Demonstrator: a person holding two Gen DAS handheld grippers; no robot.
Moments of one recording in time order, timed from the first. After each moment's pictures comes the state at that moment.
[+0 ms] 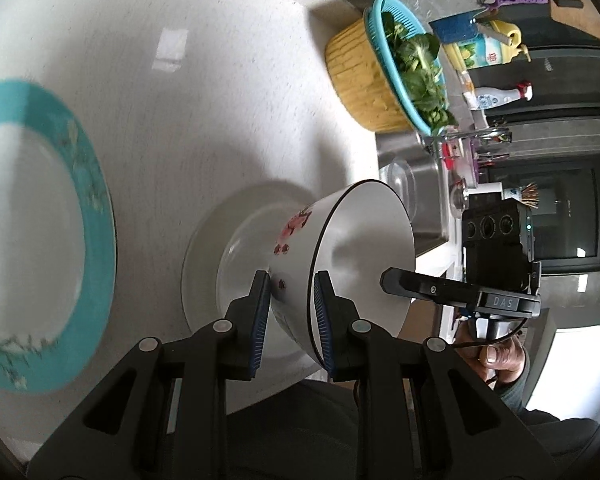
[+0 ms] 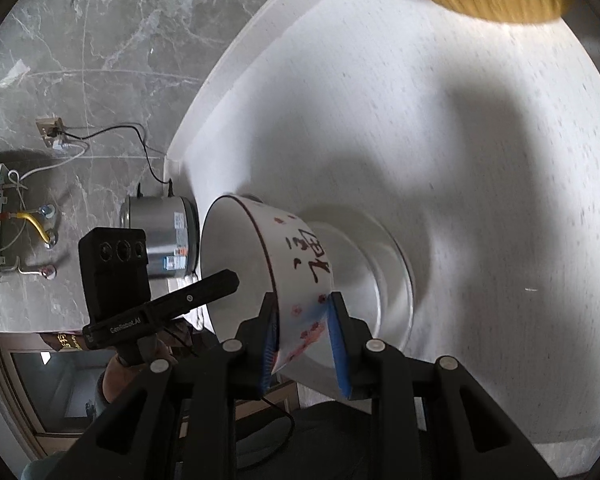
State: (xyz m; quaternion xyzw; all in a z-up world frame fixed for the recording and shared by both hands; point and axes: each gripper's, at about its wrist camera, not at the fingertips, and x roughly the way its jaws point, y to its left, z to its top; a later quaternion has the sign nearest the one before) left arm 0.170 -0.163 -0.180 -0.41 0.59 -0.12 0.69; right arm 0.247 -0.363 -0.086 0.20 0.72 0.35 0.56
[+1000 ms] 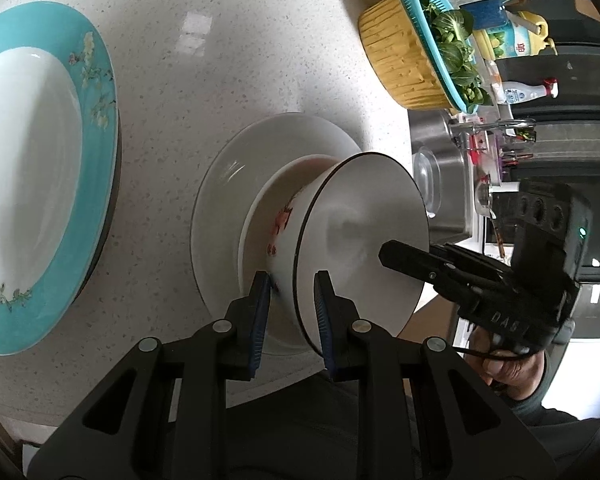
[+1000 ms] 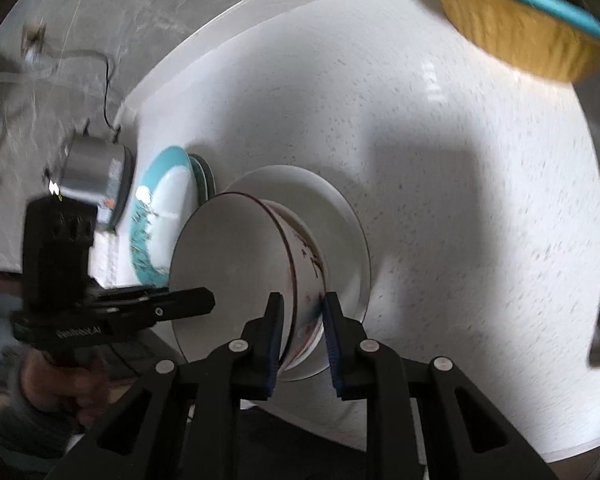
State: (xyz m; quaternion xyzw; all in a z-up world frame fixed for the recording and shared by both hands) left arm 0.149 -0.185 -0.216 -0.40 0.61 -0.09 0.67; right arm 0.223 -0.326 -0.086 -0.02 0.68 0.35 0.64
